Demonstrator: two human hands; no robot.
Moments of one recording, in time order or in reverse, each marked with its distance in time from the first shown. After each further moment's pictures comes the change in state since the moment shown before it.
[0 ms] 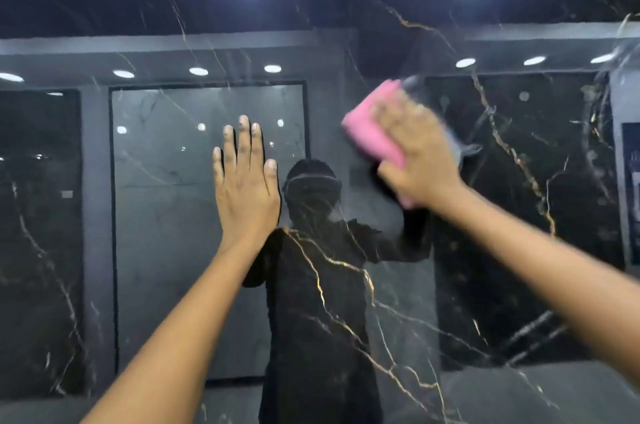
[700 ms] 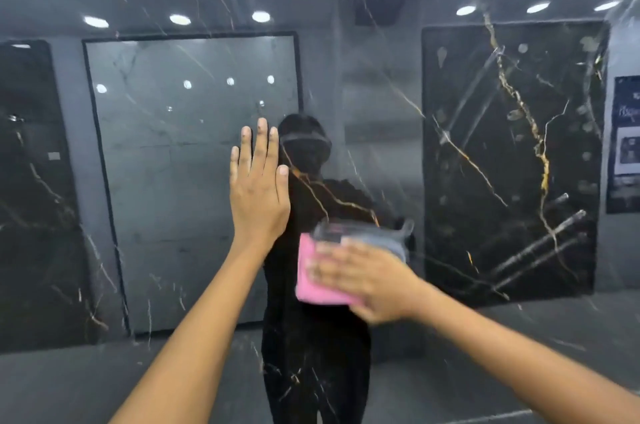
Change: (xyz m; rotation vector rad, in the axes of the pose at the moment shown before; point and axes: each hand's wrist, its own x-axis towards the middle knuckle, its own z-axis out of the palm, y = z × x) left_hand -0.075 -0.020 0.002 -0.107 -0.057 0.100; right_hand -0.178 -0.132 0.034 0.025 -0.403 -0.640
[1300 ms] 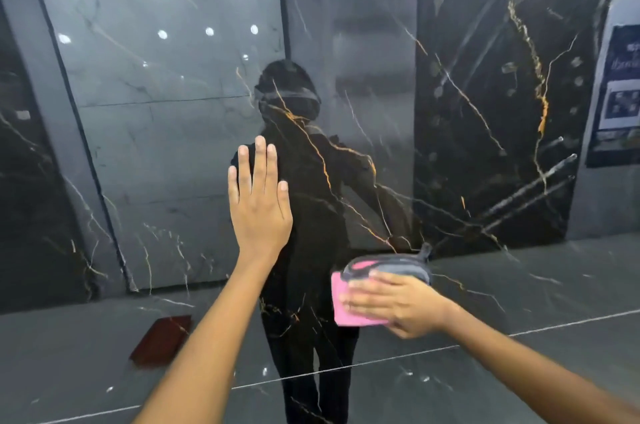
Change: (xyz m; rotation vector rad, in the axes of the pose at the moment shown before) left_hand -0.107 0.000 0.007 0.084 -0.085 -0.062; right_hand -0.098 -0.090 0.029 0.031 -0.134 0.007
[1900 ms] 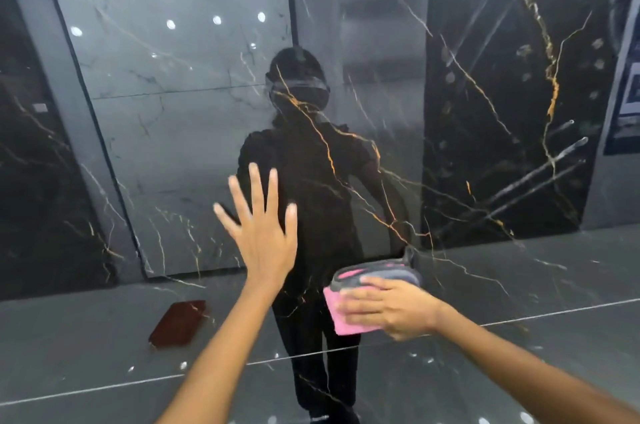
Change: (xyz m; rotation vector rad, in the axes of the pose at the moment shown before) left_hand -0.060 -0.001 -0.005 -0.015 -0.111 -0.153; right_hand -0.001 -0.029 0.015 -0.026 -0.068 -0.158
